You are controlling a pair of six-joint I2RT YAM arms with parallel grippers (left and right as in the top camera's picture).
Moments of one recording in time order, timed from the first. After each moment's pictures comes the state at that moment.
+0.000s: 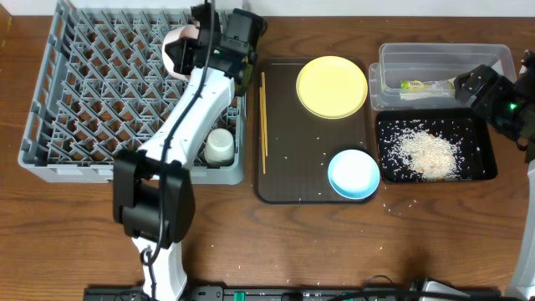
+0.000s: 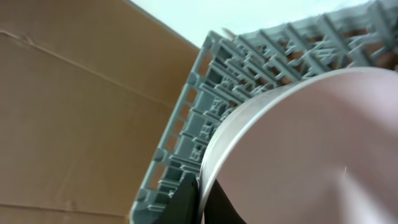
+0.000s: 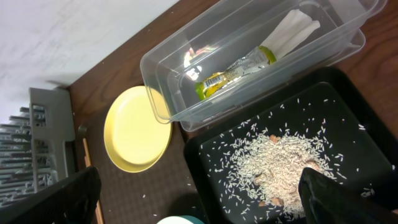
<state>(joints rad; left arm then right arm) -0.35 2.02 1.76 -0.76 -1.19 -0.09 -0.35 1.40 1.43 -0.88 -0.32 0.35</state>
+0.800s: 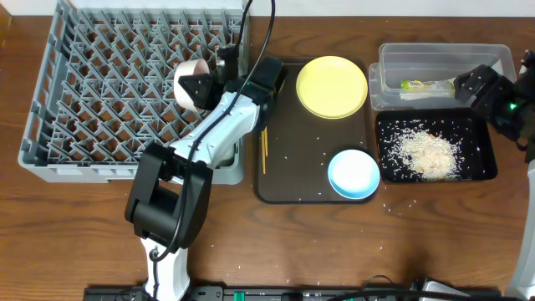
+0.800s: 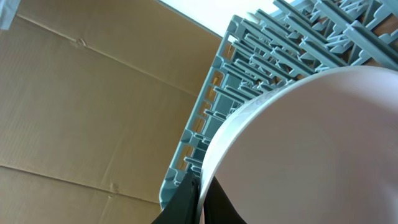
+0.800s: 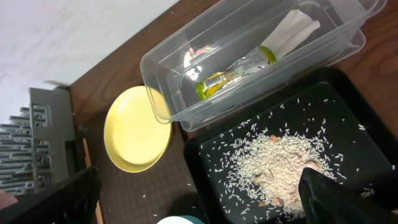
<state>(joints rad) -0.47 2.03 1.52 -0.83 -1.42 -0.32 -0.35 1.40 1.43 -0.88 -0.32 0.35</state>
